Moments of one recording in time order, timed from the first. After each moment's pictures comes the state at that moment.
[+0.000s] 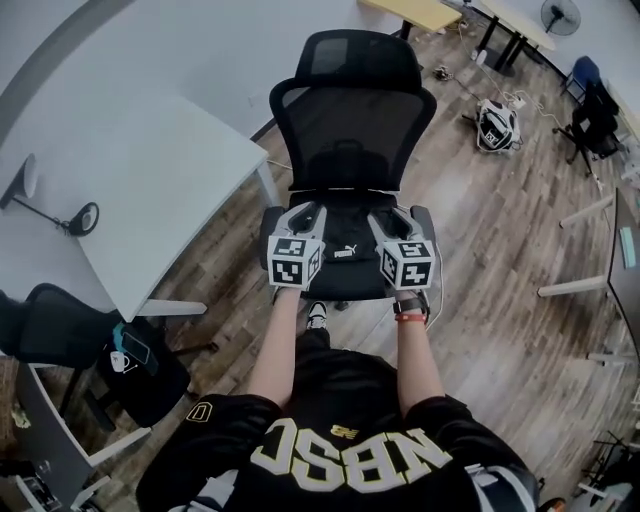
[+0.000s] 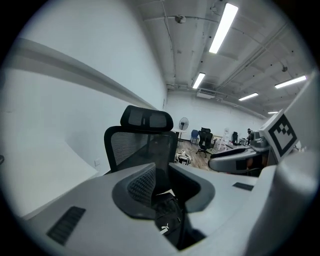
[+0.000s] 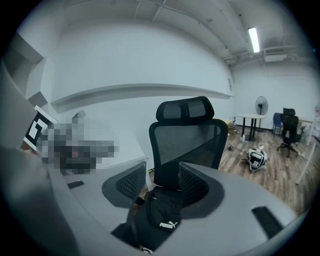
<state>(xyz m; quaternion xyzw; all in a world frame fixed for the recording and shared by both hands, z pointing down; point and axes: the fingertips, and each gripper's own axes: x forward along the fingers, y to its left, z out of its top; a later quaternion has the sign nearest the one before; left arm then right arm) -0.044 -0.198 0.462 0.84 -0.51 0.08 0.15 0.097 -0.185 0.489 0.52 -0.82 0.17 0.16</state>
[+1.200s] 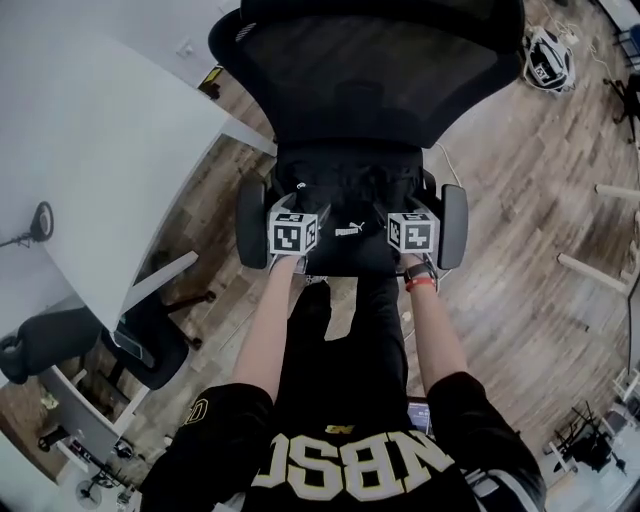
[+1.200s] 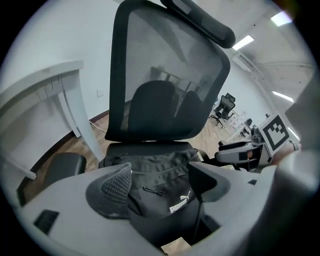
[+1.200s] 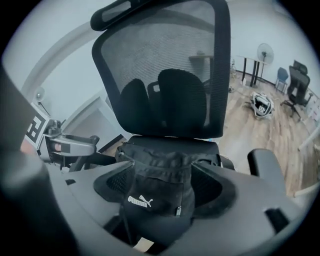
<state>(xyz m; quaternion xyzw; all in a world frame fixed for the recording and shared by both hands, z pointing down) -0.047 -0.297 0.805 0.73 -0.48 0.26 0.41 0.149 -0.290 0.830 0.46 -0.72 0.40 0.34</state>
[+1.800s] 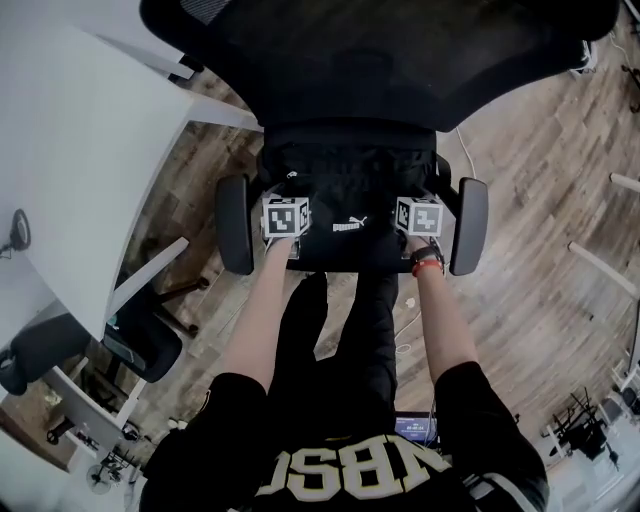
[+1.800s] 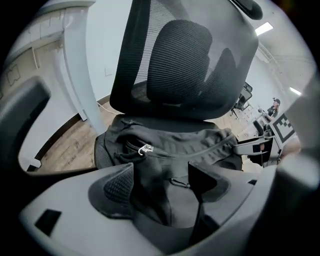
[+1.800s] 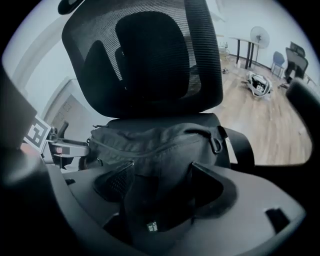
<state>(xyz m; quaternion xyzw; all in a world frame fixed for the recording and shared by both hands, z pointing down) -0.074 -0.297 0.945 0.68 -0.50 0.32 0.44 0.181 -0.296 0.947 0.47 -0.67 0.44 0.37</state>
